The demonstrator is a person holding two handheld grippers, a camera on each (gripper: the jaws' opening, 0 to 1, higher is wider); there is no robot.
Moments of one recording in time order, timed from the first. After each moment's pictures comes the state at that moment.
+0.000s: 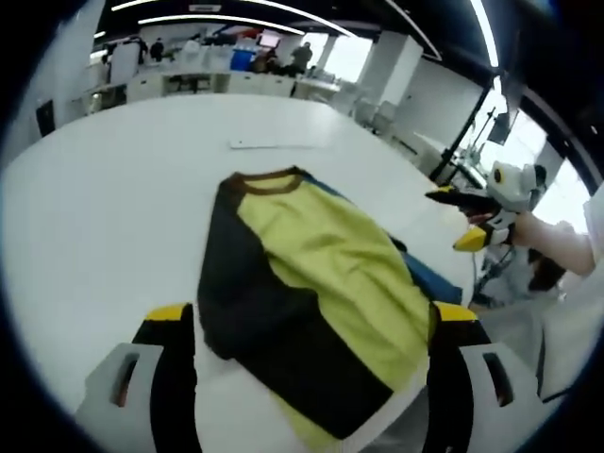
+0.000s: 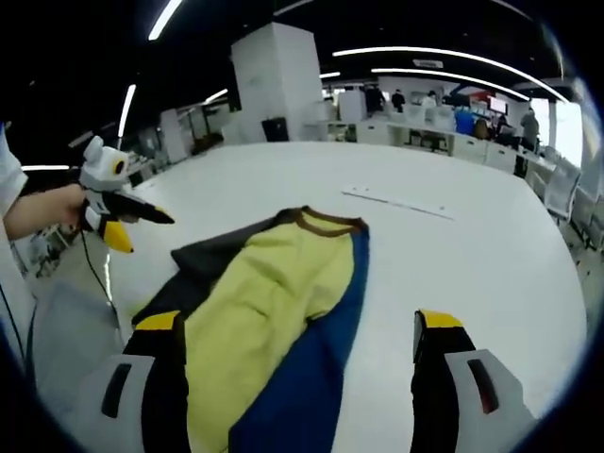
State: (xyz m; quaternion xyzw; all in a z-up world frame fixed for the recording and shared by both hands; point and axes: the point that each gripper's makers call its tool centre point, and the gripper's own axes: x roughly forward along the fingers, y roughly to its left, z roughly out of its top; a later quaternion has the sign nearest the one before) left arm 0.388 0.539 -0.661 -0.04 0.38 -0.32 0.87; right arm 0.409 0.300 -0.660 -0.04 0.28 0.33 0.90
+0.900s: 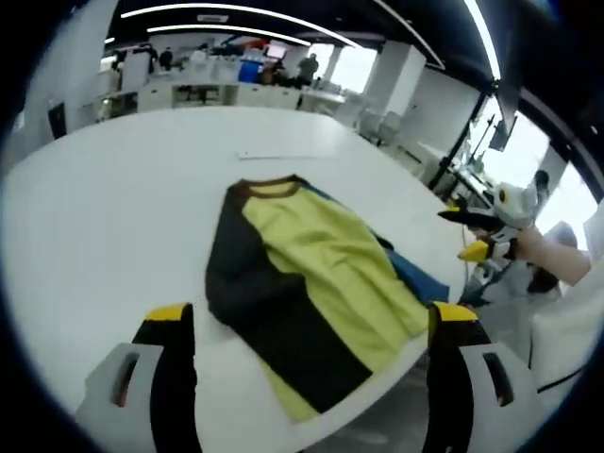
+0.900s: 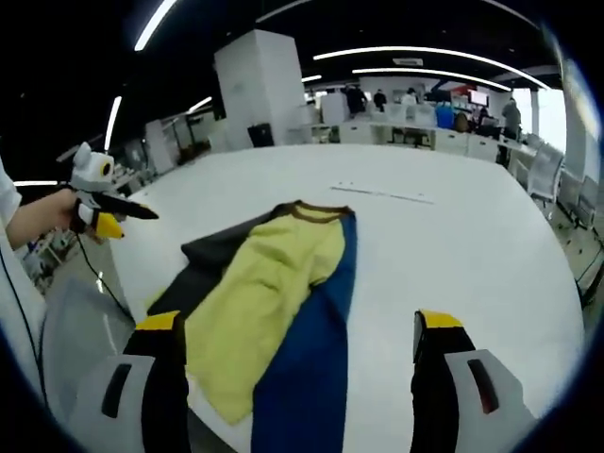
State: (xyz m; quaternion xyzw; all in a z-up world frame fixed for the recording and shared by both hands) left arm 0.348 0.553 -0.635 -0.04 0.36 -0.30 0.88; right arm 0.355 0.271 -0.651 -0.02 0.27 0.29 0.92
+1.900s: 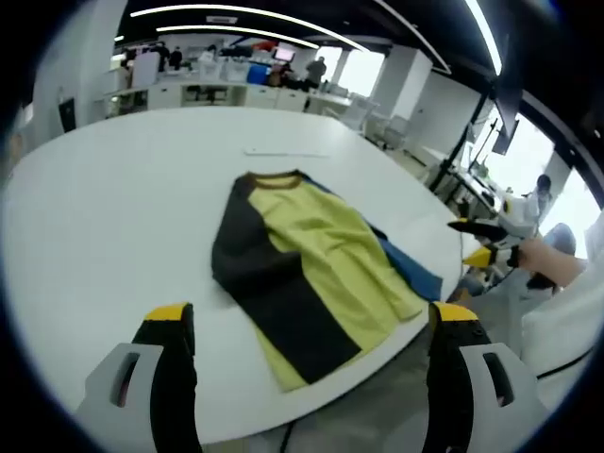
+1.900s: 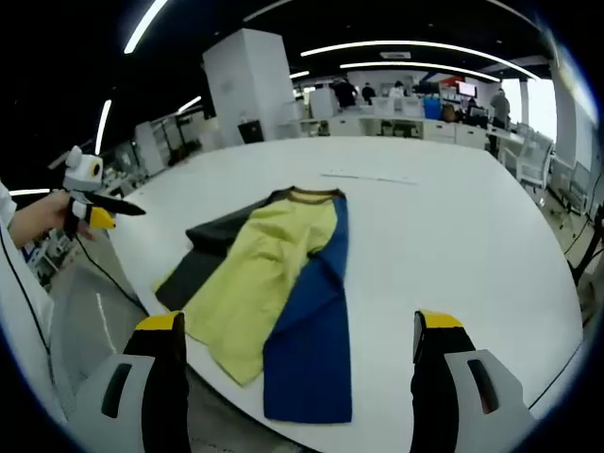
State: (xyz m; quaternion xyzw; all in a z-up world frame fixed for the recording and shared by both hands) left arm 0.306 0.567 -0.630 -0.05 0.36 -0.28 0.89; right arm 0.307 0.251 -0.661 -0.01 0.29 0.27 0.92
